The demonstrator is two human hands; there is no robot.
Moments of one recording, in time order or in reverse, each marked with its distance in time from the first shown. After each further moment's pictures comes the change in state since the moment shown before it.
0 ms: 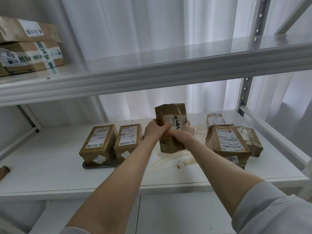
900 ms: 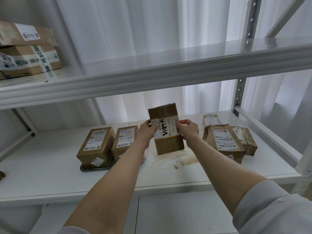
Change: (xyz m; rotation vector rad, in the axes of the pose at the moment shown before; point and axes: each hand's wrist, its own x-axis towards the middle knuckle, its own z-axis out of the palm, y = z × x) left_hand 0.004 -0.011 -0.011 -0.423 -0.091 -0.134; right_hand 0.002 0.000 -0.022 0.297 0.113 -0.075
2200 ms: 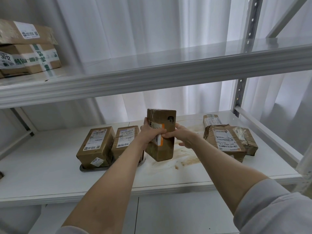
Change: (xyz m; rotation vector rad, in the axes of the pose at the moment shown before) left_hand 0.002 -0.004 -0.008 0.203 -0.081 0.056; right_hand -0.035 -0.027 0.000 -0.146 -0.537 0.115
